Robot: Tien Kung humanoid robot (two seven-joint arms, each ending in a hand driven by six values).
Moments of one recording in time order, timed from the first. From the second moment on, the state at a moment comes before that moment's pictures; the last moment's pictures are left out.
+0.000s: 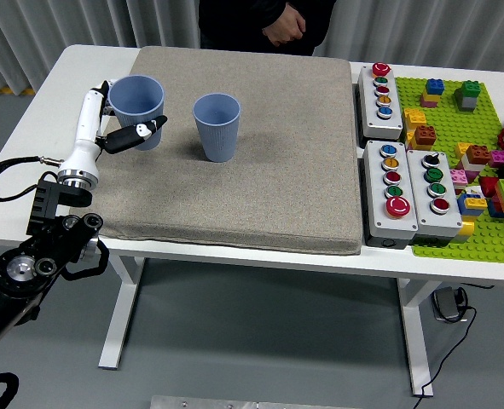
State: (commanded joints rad) left arm -0.50 0.21 -1.03 -0.95 1.30 0.47 -0.27; right arm 0.13 -0.08 1.82 0.20 -1.80 -0.06 -0.21
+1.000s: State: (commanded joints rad) left arm -0.44 0.17 -0.98 -0.83 1.18 0.51 -0.41; right arm 0.13 -0.08 1.82 0.20 -1.80 -0.06 -0.21
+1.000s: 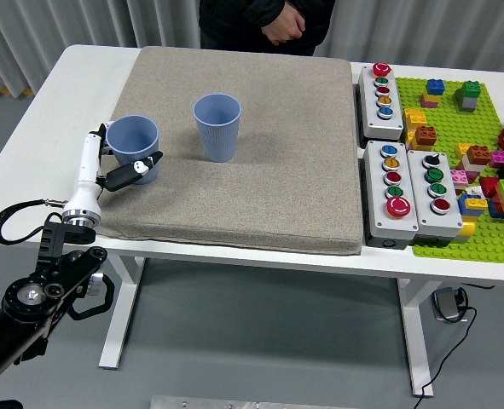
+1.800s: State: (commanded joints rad) left arm -0.45 0.17 -1.01 -0.84 1.23 0.50 -0.39; right arm 0.13 -0.08 1.83 0.20 -1.81 -0.06 -0.21
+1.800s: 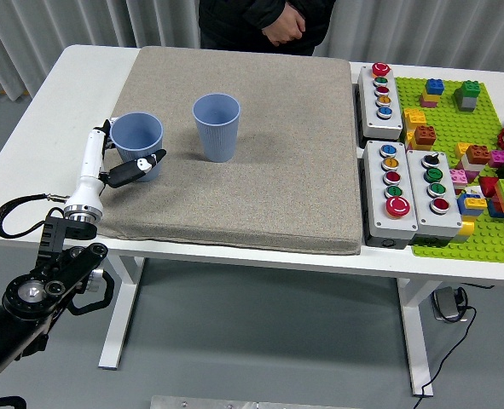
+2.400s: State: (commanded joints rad) left arm -0.45 0.17 -1.02 -0.84 1.26 0.46 -0.36; right arm 0.13 -0.08 1.83 0.20 -1.81 -0.06 -0.21
